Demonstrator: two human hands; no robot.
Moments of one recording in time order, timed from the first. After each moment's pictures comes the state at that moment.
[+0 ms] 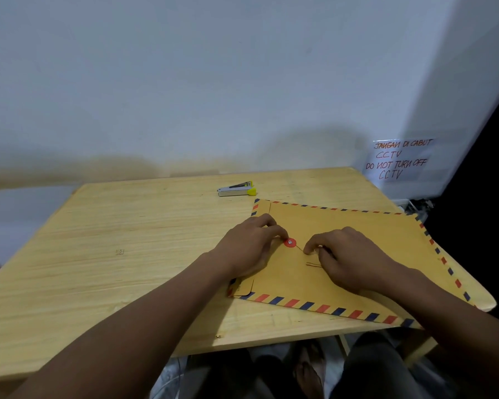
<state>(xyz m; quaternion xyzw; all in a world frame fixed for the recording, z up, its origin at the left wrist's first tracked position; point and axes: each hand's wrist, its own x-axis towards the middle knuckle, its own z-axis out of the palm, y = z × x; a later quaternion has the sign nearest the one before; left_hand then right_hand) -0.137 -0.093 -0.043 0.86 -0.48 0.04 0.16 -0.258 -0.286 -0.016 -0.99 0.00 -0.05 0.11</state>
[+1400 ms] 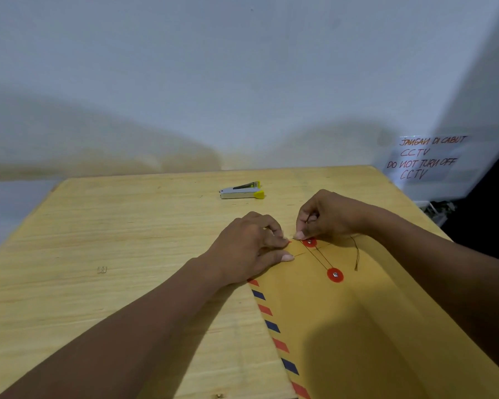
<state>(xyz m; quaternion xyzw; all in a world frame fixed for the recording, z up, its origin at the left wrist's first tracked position) -0.086 -0.087 -0.057 0.83 -0.50 0.04 0.25 -0.126 -0.303 0.009 -0.95 -0.02 0.14 0.28</state>
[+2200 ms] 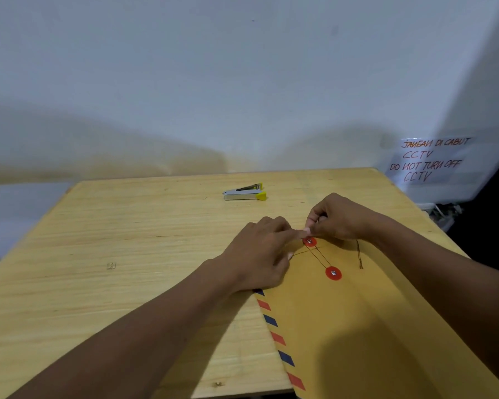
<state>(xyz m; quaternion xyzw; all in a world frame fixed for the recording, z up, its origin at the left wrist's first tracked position) -0.116 -0.101 -0.044 0.86 -0.48 0.03 0.16 -0.139 -0.307 0.003 -0.94 0.05 0.08 0.32</state>
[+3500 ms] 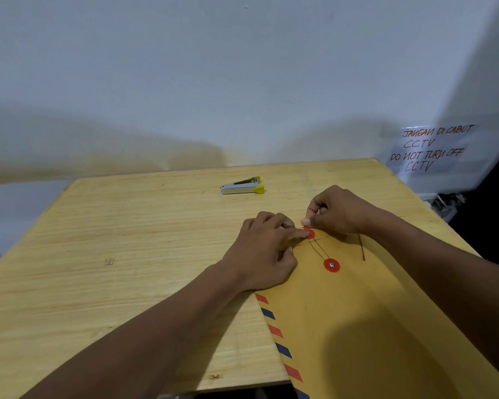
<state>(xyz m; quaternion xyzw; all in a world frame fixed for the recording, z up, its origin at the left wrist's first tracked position) -0.128 -0.109 -0.052 0.87 -0.44 0.03 0.21 -0.142 -0.310 -0.006 -0.95 0.06 0.04 0.29</state>
